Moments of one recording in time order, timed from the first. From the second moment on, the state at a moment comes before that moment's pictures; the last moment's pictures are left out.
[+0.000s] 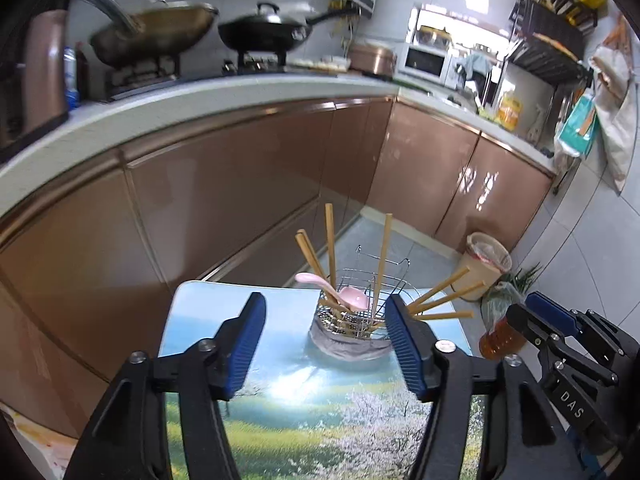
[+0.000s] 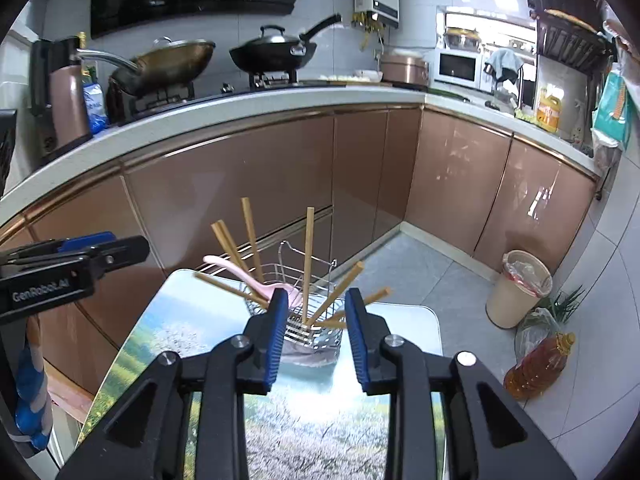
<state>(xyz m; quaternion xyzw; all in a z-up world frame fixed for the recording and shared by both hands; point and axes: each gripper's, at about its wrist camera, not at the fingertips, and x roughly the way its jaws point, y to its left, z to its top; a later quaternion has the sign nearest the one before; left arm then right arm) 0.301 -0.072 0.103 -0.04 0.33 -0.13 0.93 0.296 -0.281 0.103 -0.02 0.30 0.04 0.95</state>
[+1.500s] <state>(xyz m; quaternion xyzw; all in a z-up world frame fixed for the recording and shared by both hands) 0.069 -0.036 0.053 0.06 0.12 0.01 0.99 0.097 -0.273 0.028 -0.02 0.20 -0.03 0.98</state>
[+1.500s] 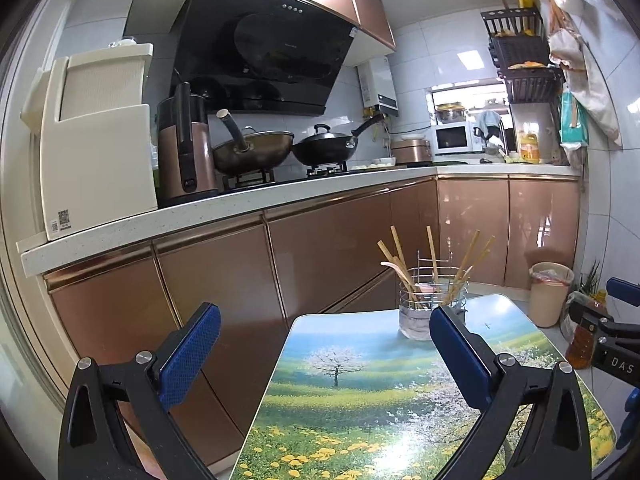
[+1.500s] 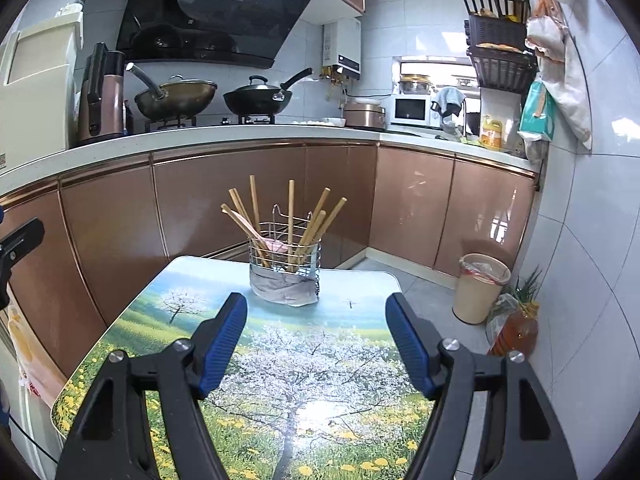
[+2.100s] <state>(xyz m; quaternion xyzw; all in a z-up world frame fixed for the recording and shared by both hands) 0.107 -0.017 0.025 0.02 0.17 -0.01 0.99 0.125 -0.292 -0.002 0.00 0.21 -0.06 0.98</state>
